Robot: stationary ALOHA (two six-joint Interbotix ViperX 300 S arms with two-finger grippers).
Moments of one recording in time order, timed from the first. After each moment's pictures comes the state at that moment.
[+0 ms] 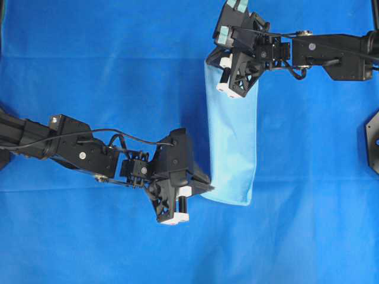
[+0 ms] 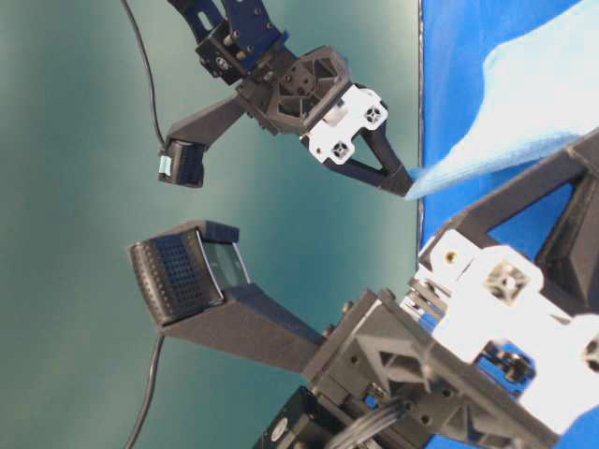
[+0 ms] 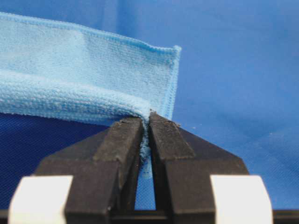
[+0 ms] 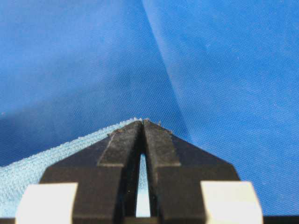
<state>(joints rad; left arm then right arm) -0.21 0.25 0.54 -0.04 -0.24 -0.26 -0.37 0.06 0.61 -0.61 0.09 0.57</state>
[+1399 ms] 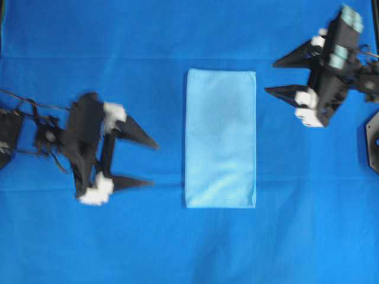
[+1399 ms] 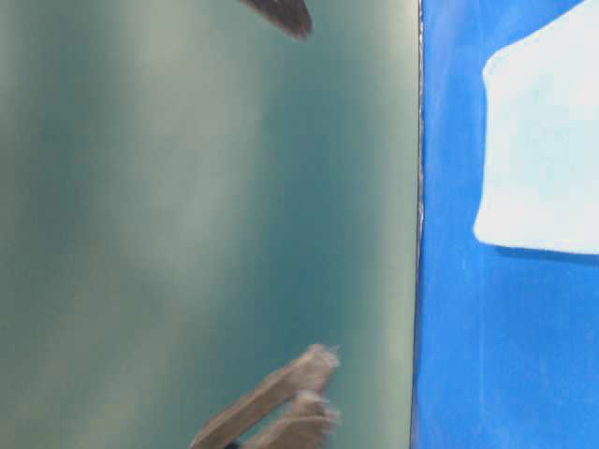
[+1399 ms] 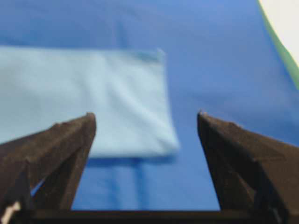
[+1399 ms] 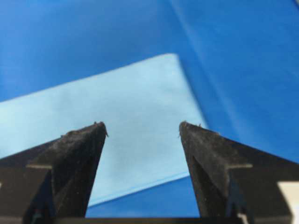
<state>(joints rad) -0.14 -0.32 0.90 -0.03 -0.26 -0.11 -0.19 -0.62 1.00 -0.58 0.16 0.68</state>
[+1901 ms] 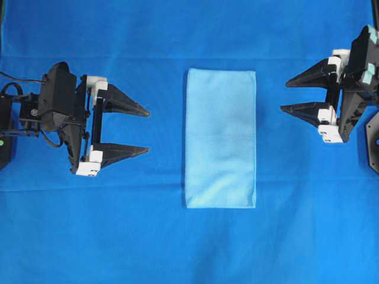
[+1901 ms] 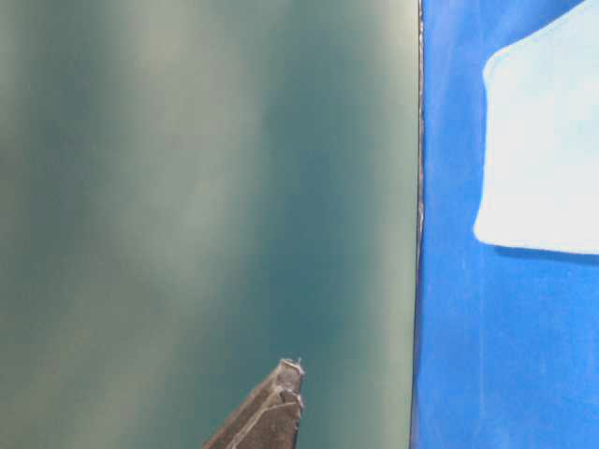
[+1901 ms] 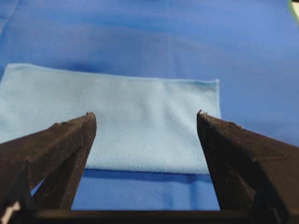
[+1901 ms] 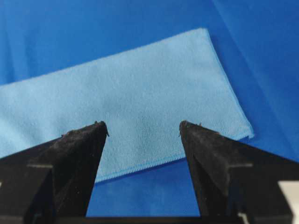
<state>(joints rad) -0.04 -0.35 1.00 -0.03 -0.41 -0.07 -0.19 -0.69 1.15 -0.58 0.02 0.73</state>
